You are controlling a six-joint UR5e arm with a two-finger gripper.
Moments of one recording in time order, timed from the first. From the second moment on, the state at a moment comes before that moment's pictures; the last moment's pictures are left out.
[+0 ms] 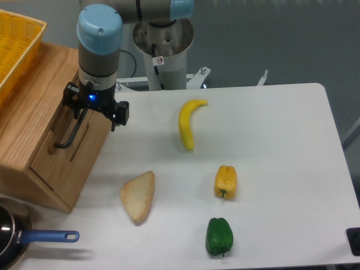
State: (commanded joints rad) arm 2.16 -1.66 -1.67 -1.32 1.31 0.36
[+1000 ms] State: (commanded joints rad) arm 2.14 -1.68 -1.64 -1.32 1.39 0.37
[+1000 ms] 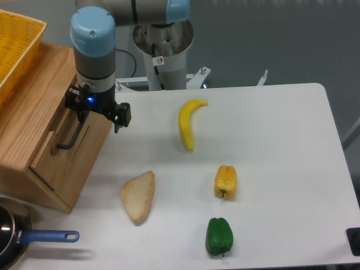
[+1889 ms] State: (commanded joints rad) arm 2.18 -1.69 -1.63 -1.32 1.50 0.39
